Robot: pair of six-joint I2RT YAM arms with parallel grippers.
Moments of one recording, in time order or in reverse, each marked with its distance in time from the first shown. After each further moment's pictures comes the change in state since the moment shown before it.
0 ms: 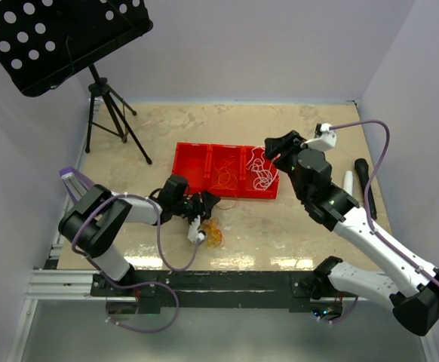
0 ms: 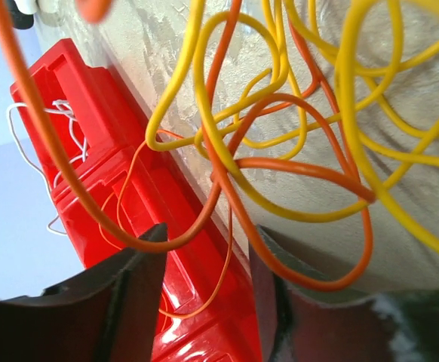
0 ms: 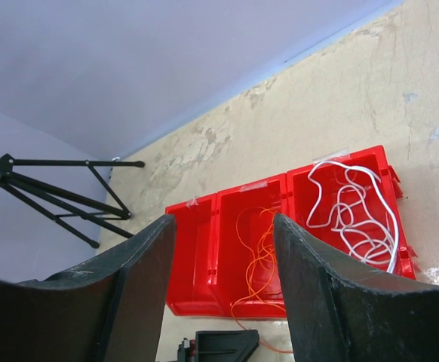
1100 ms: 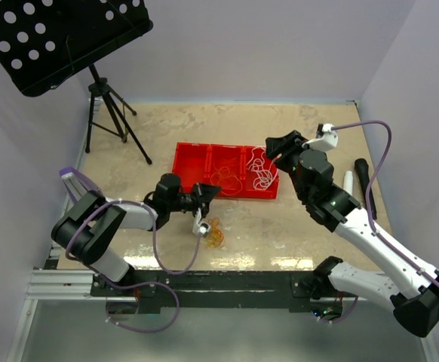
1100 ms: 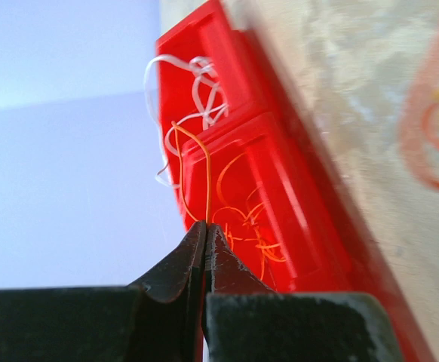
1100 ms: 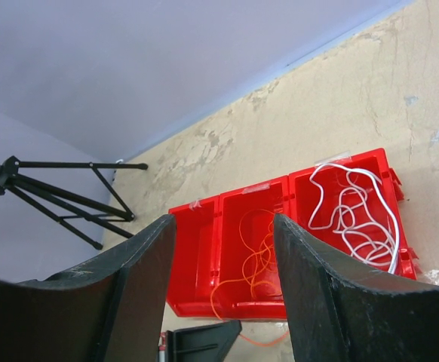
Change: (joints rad) left arm 0.000 -0.052 -0.072 0.343 0.036 -0.161; right arm 0.000 -0.014 0.000 0.000 0.002 -0.002
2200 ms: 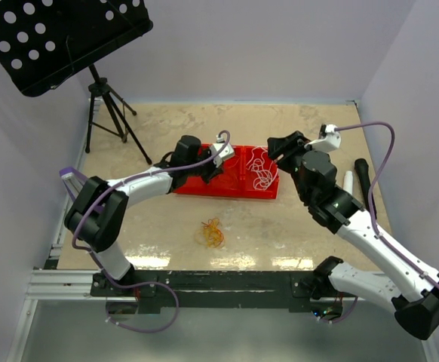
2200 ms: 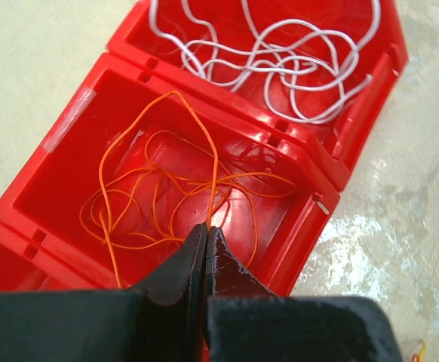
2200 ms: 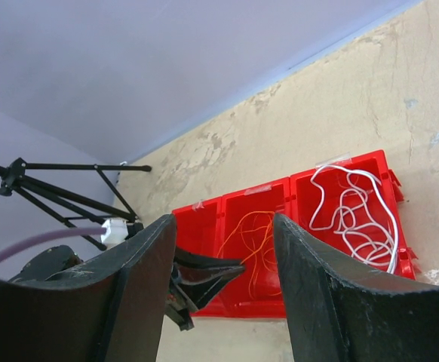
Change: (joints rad) left arm 0.000 0.113 0.547 -0.535 -0.290 -1.465; right arm 0.000 -0.024 0.000 -0.011 0.001 0.000
